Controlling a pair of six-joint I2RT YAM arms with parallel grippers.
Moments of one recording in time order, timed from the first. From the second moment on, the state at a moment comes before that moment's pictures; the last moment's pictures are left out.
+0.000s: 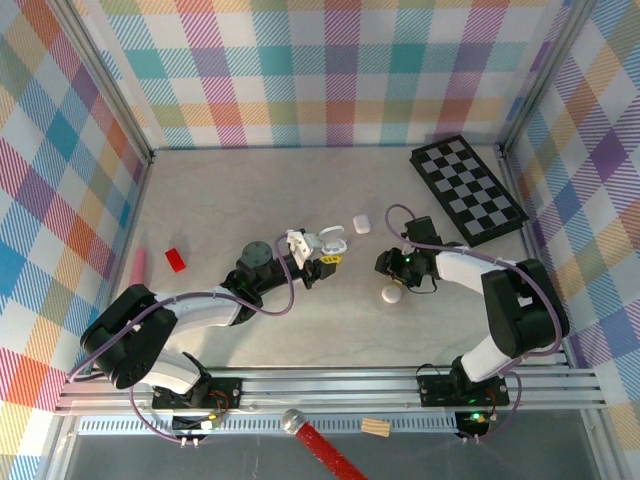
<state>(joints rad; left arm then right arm) -0.70 1.43 0.52 0.89 0.40 0.05 0.33 1.57 0.74 -0.28 -0.33 0.68</state>
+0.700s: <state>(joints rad) -0.70 1.43 0.52 0.88 0.40 0.04 0.31 1.68 0.85 -0.24 -0.31 0.68</state>
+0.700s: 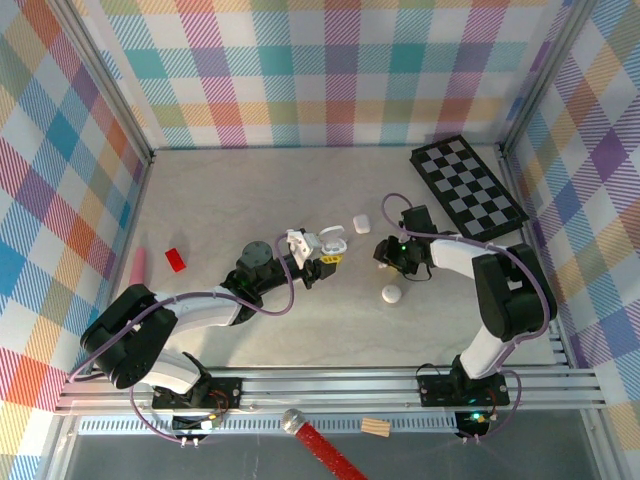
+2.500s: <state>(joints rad) -0.68 1.50 0.52 0.89 0.41 0.00 0.34 1.53 0.83 -0.35 -0.25 0.58</state>
